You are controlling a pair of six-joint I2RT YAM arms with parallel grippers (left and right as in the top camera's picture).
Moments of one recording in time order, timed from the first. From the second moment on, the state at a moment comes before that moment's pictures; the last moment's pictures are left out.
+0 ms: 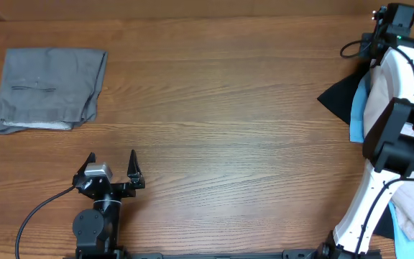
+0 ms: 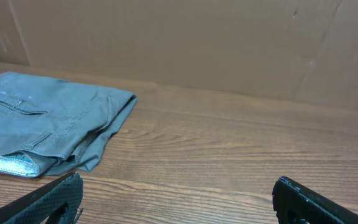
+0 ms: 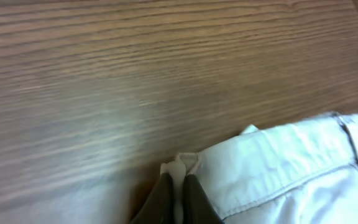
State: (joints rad) left arm 0.03 0.02 0.01 -0.08 0.01 -0.15; right arm -0.29 2.38 2.07 -0.57 0.17 -0.14
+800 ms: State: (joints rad) left arm 0.03 0.02 0.01 -0.08 0.01 -0.15; right arm 0.30 2.03 2.06 -0.95 -0.23 0.21
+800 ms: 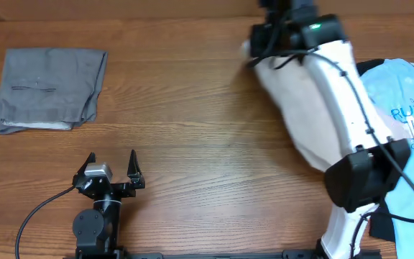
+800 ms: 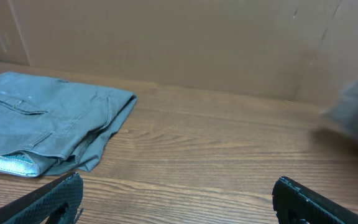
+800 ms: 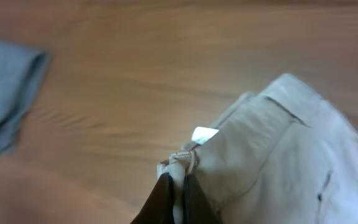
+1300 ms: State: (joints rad) left arm 0.03 0.02 0.01 -0.08 0.01 -0.15; right arm 0.75 2.21 2.03 -0.66 -0.29 0.37
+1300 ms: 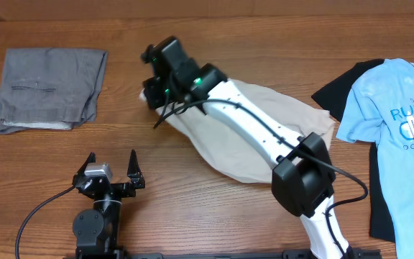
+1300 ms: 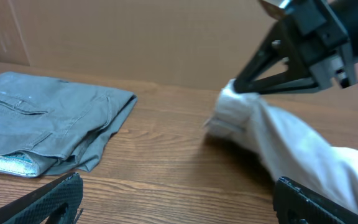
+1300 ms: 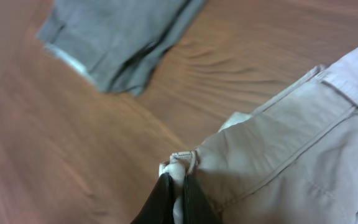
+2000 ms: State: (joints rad) left arm 0.03 0.02 0.01 -0.08 0.01 -0.15; right arm 0.55 2.15 2.04 -0.97 -0.45 0.38
